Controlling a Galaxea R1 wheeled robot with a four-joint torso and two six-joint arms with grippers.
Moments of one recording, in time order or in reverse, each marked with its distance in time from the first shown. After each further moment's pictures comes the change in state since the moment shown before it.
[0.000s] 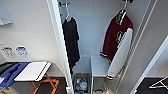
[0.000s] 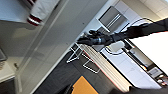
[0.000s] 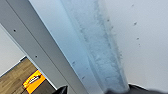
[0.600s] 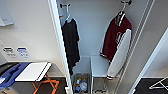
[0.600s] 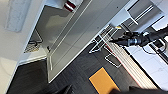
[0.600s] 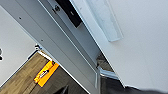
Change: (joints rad) left arm 0.139 -0.013 -0.195 0.010 -0.068 -0.002; right arm -0.197 0.020 -0.194 -0.020 0.211 0.056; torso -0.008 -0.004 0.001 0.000
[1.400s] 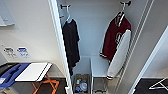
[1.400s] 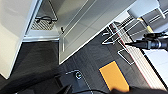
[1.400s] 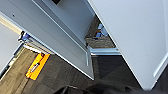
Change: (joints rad) left arm 0.148 0.348 -0.483 -0.018 -0.067 -0.018; right arm -0.154 0.320 -0.467 0.008 0.050 0.100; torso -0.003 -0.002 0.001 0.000
